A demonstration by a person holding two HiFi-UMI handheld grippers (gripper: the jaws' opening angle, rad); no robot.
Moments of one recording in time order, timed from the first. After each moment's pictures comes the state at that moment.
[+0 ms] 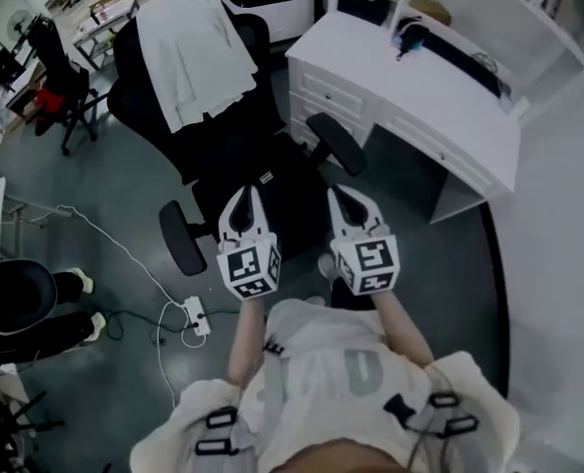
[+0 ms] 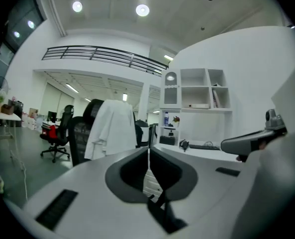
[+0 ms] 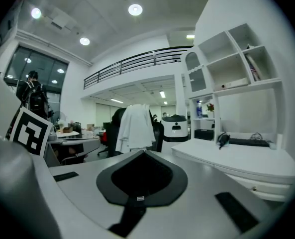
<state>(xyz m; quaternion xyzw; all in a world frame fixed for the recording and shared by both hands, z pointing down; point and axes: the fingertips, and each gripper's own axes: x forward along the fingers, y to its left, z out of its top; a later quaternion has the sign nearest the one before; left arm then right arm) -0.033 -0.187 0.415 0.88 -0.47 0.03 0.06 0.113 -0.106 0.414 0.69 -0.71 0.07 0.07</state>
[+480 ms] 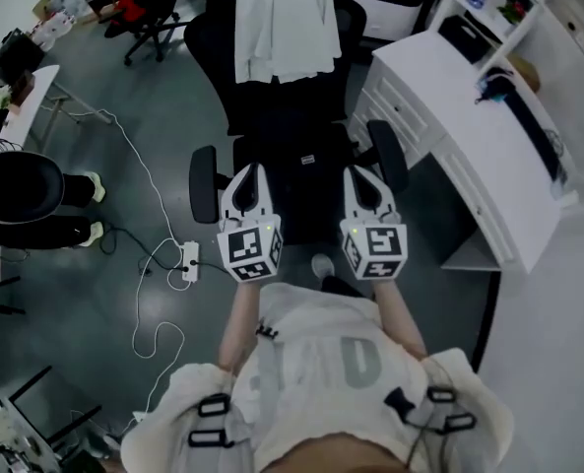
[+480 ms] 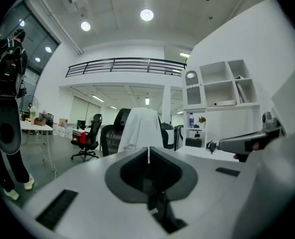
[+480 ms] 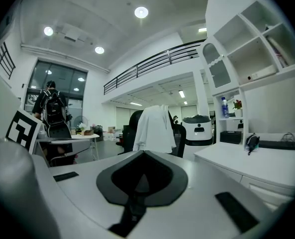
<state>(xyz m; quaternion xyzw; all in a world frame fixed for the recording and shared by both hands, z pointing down) -0.093 -0.190 0.399 0.79 -0.61 0.03 0.06 0.086 -0.169 0.403 0.60 -0.80 0.06 0.06</state>
